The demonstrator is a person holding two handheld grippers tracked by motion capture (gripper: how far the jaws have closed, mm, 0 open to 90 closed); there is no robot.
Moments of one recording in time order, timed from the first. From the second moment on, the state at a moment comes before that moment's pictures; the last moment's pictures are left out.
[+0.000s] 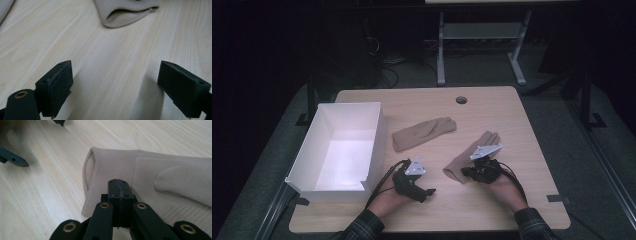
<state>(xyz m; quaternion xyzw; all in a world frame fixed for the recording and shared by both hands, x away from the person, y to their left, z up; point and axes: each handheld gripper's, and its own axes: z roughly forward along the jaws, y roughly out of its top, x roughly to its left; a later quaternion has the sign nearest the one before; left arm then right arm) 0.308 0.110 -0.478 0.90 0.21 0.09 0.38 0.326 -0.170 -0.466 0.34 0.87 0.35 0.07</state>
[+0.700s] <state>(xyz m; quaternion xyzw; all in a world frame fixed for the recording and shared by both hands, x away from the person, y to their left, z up) 0.306 0.110 -0.479 0.89 0.21 0.09 0.38 0.298 -0.226 -0.461 0.37 0.87 0.33 0.08</state>
